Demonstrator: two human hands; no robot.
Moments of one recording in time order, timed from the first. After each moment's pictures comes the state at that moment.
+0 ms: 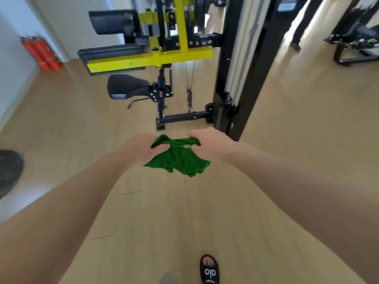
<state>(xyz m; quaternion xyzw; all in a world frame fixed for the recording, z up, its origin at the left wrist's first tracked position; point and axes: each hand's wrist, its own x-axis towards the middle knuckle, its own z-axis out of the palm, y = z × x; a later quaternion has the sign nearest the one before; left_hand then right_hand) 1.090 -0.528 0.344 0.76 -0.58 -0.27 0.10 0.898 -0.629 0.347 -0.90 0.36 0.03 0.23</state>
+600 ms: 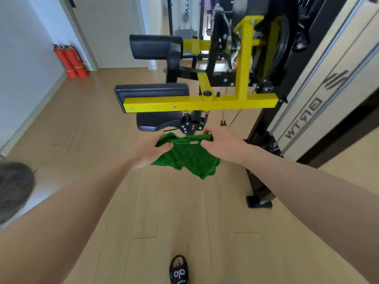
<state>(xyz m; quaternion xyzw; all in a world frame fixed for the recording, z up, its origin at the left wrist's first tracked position) 1.403 -0.740 0.333 0.77 -0.53 -0.27 0.25 1.207 -0.864 0.361 -0.88 0.38 -0.03 0.30</state>
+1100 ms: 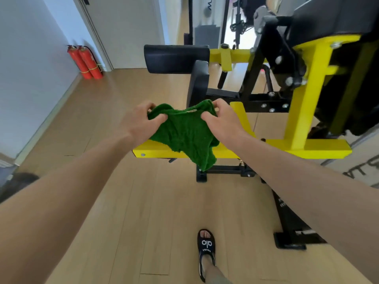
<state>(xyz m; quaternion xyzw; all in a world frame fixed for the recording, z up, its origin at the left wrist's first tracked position) 1.637 -0.962 0.363 0.86 -0.41 -0.13 0.29 1.458 -1.085 0.356 -0.72 0.41 -0.24 0.51</state>
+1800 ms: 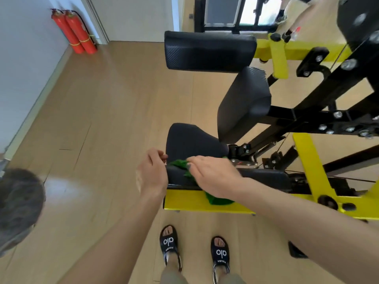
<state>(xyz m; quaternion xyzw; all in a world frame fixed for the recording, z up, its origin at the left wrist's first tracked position) 1.777 -1.007 0.235 0.84 -0.05 -0.24 0.49 1.652 -1.106 0.277 -0.94 0.24 0.10 0.24</state>
